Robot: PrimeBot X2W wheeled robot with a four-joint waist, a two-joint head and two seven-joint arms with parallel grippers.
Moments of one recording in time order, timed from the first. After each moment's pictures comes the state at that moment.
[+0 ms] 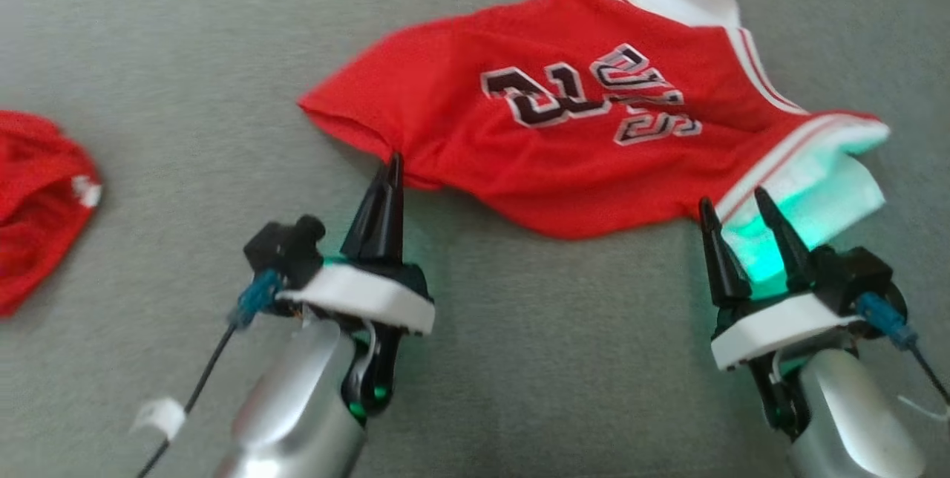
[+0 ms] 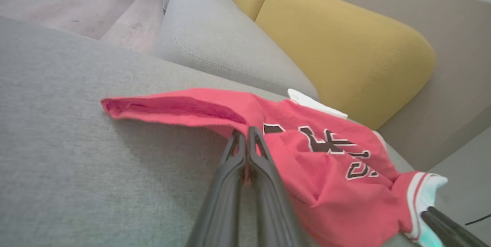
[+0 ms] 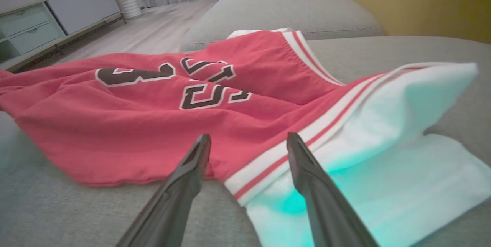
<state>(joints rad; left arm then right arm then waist) -0.44 0.04 -0.52 0.47 -0.66 -0.06 -0.26 -0.22 -0.15 0.16 0.44 0.23 0.13 -0.25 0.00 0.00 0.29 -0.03</state>
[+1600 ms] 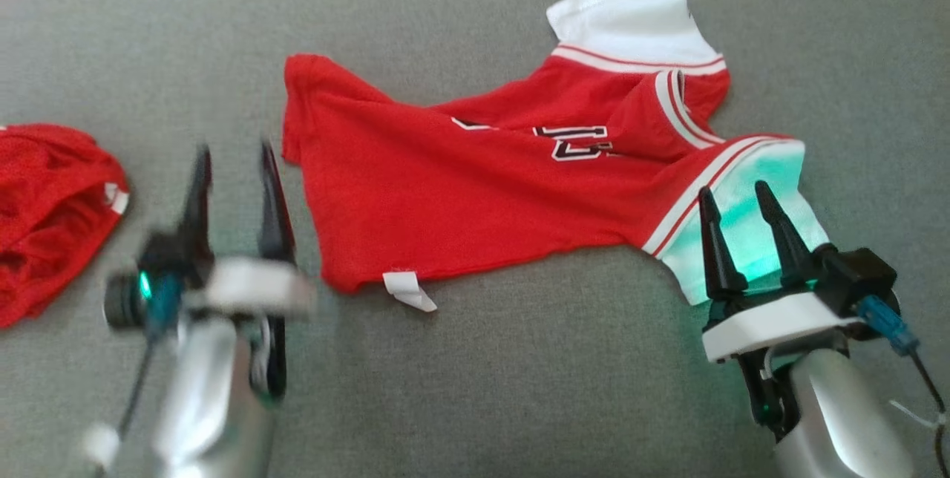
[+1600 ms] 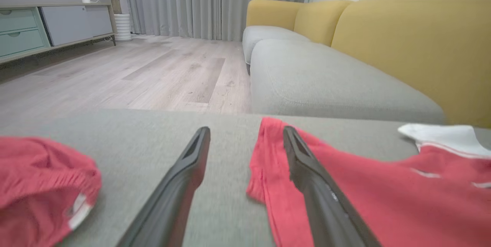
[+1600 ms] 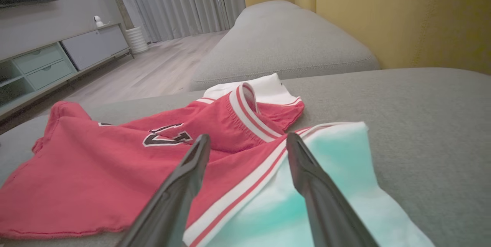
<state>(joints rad) -0.44 0.04 -0.06 0.54 -0.19 0.00 -0.26 -0.21 -0.09 0.11 0.39 0.22 0.13 -0.25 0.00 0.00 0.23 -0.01</state>
